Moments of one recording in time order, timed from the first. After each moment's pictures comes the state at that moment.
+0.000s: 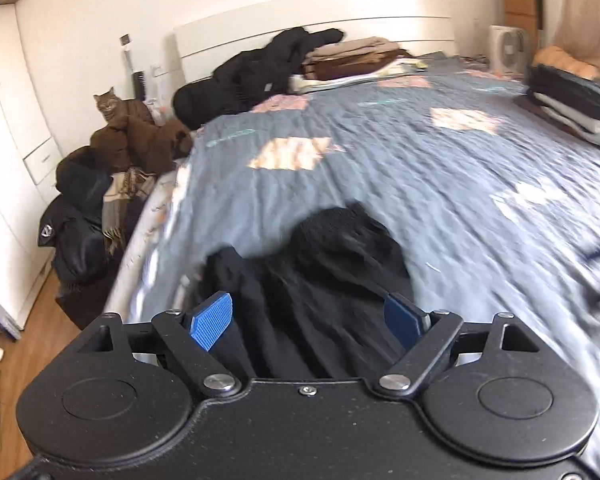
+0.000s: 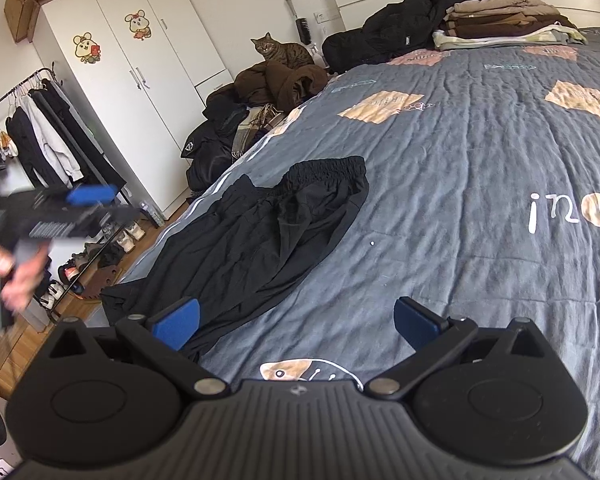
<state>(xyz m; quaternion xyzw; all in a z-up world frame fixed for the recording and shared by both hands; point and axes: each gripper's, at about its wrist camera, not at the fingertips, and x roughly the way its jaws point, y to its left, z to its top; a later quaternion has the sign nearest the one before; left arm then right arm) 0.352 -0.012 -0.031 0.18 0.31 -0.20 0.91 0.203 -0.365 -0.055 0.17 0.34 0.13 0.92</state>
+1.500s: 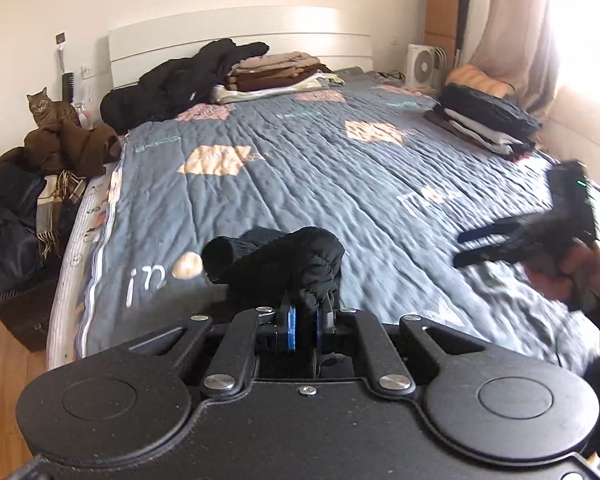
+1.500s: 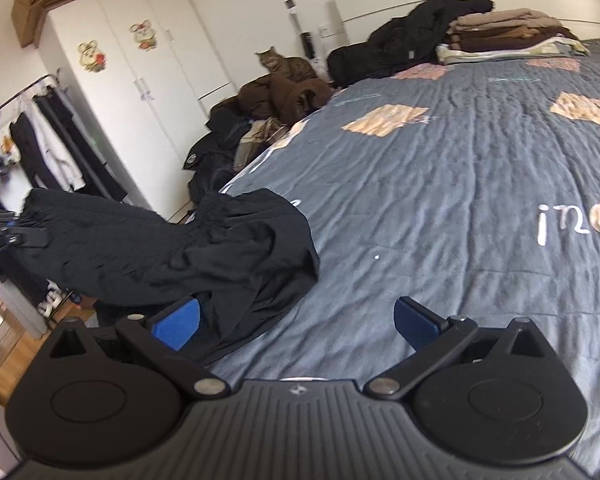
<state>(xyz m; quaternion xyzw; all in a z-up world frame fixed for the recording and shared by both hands) 0.238 0.073 0.008 0.14 0.31 -0.37 0.87 0.211 -0.358 -0.068 0.16 0.31 0.14 0.93</state>
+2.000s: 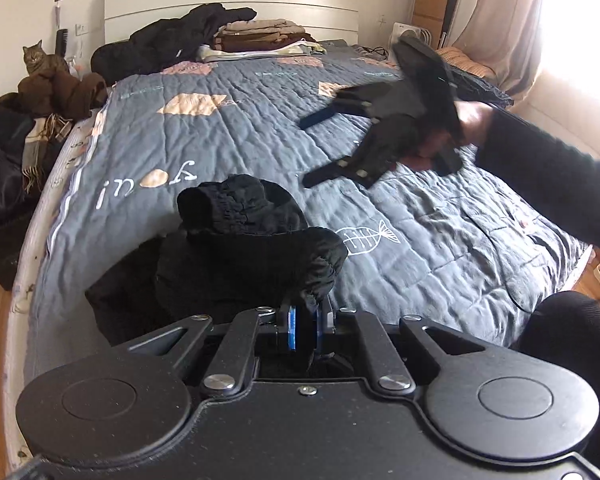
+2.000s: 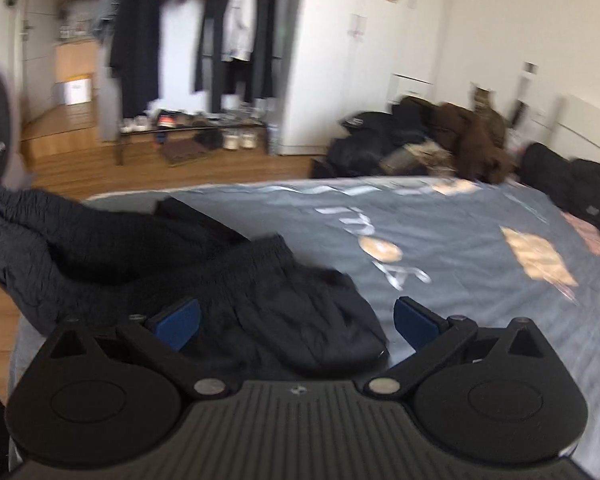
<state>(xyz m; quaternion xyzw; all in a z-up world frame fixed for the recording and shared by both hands) 0.168 0.111 -0.042 0.10 0.36 -0.39 0.85 0.288 -0.240 -0.031 -0.17 0.26 0.38 0.87</state>
